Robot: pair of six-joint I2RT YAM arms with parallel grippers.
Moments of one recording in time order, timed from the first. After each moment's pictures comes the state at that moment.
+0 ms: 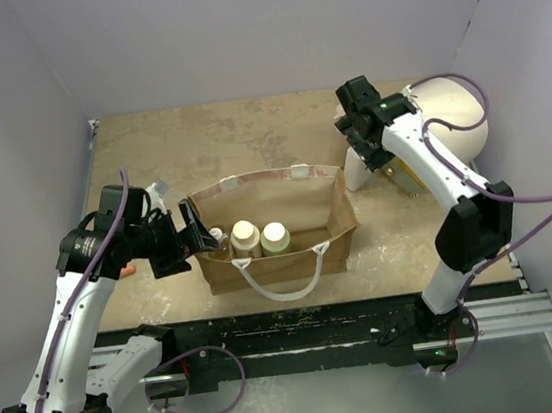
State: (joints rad) left arm -0.27 0.93 1.18 -1.23 0.40 -0.64; right arm 0.35 1.73 1.66 -1.07 0.50 1.41
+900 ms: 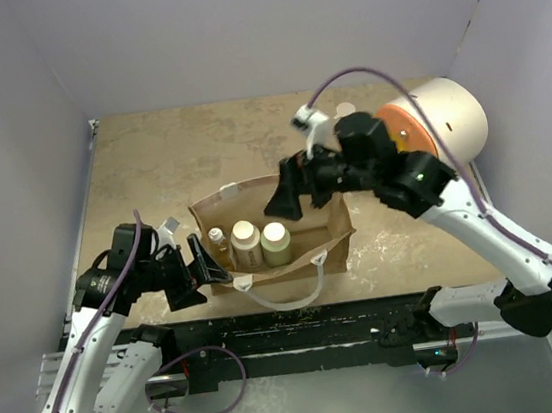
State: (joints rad) left arm -0.27 0.70 0.82 -1.11 0.56 -0.74; right arm 0.72 1.22 1.49 -0.70 -0.30 0.43
